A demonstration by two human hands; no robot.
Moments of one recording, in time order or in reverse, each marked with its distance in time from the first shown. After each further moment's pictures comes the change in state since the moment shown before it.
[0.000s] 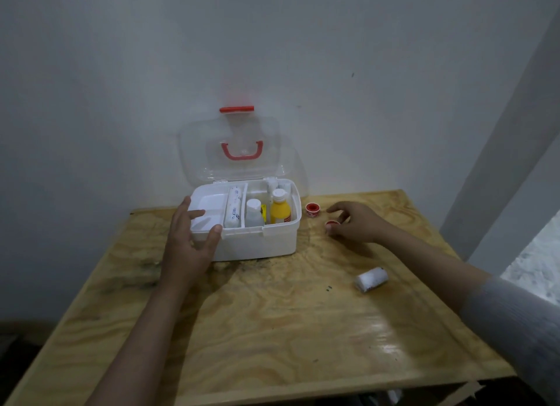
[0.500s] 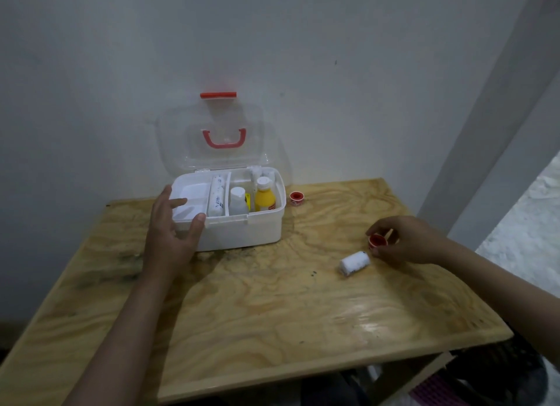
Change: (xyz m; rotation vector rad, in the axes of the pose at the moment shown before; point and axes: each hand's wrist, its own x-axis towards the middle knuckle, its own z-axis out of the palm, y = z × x) left_hand 0.000 -0.005 0.004 -0.001 0.012 0.006; right_hand -0.093 0.058 -0.045 -0.208 -0.058 0.032
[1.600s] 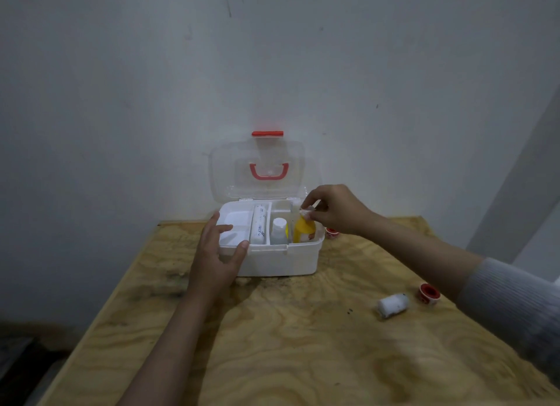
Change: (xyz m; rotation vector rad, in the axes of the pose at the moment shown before) left_hand 0.003 -0.008 -0.004 -0.023 -0.036 0.028; right_hand 0.099 -0.171 -0.011 0.107 0.270 -0.521
